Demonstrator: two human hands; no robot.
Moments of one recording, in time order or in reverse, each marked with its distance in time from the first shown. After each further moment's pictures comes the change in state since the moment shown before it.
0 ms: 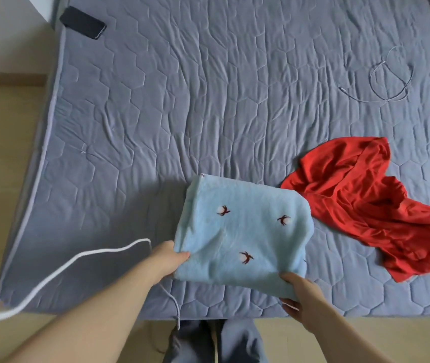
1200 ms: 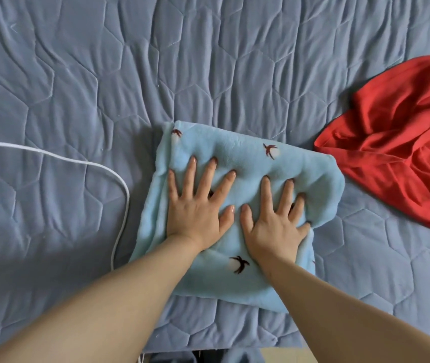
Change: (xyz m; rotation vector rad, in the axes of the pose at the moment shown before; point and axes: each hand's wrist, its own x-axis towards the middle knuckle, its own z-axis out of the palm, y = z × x) left_hand 0.171 0.014 0.121 0.908 0.850 0.892; right_hand 0.185 -0.014 0.126 -1.019 0.409 -0.925
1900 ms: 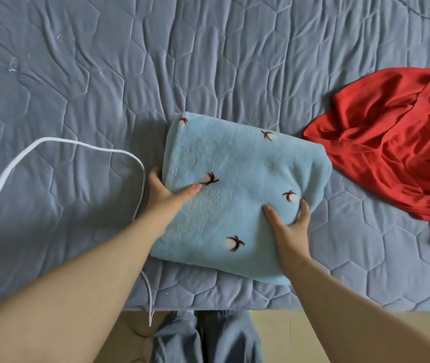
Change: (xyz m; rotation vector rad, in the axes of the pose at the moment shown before) left_hand -0.034 -0.047 -0.036 -1.255 -0.251 -0.904; right_hand -0.048 0.042 -0.034 1.022 -0.084 0.360
